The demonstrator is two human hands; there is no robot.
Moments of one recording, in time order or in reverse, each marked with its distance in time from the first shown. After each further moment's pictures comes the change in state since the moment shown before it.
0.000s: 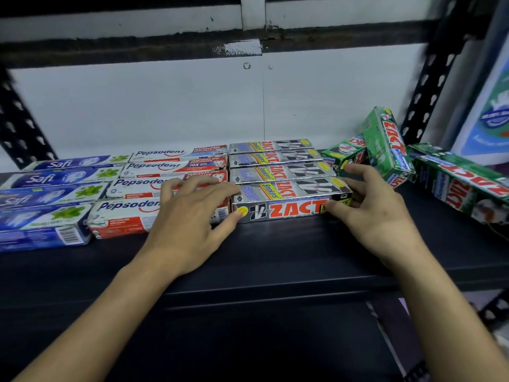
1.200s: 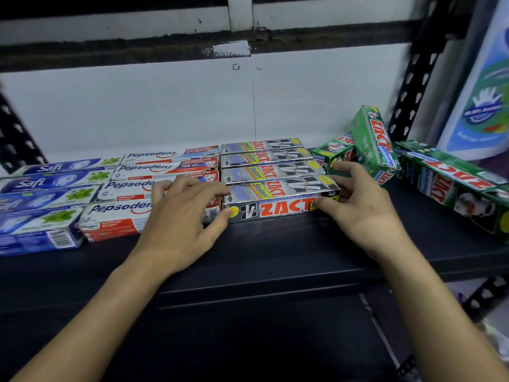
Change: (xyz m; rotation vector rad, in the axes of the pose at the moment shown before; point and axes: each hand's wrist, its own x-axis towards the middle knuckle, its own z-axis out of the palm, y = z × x) left_hand 0.001 0.000 -0.001 -0.002 0.017 0.004; right_hand 0.000 -0.004 -0.002 0.018 -0.001 0.012
